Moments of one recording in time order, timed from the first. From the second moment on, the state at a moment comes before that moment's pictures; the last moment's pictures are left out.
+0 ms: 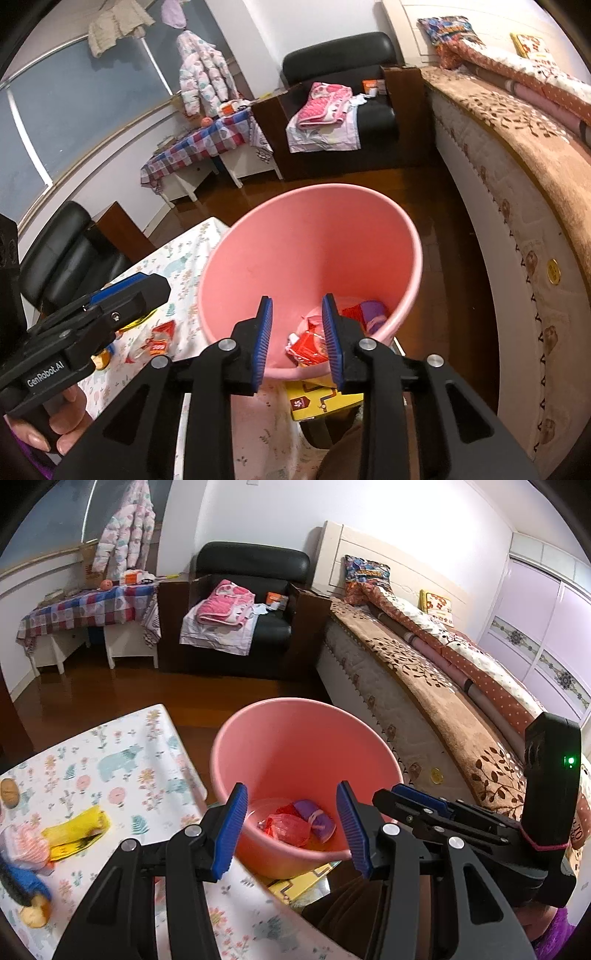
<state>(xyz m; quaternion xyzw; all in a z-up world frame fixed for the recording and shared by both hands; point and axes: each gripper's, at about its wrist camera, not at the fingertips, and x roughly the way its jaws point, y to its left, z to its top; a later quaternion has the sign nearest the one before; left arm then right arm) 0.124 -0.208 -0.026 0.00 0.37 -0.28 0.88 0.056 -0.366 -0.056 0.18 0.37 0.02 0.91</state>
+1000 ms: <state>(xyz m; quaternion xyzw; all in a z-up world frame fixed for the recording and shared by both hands) 0.061 -0.015 -0.023 -0.03 0.37 -0.07 0.93 0.042 -0.264 -0.039 0.12 0.38 0.14 0.91</state>
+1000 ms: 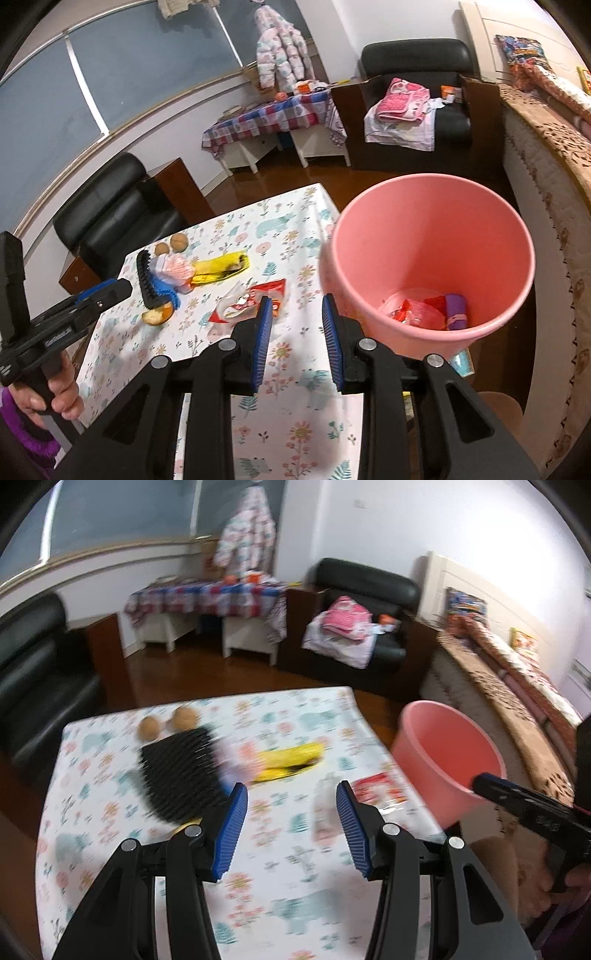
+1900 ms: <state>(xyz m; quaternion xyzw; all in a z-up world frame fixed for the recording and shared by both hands) 0.118 0.030 -0.076 -0.08 0.41 0.08 0.90 0.059 -0.254 -0.061 0.13 0.41 0.17 0.89</state>
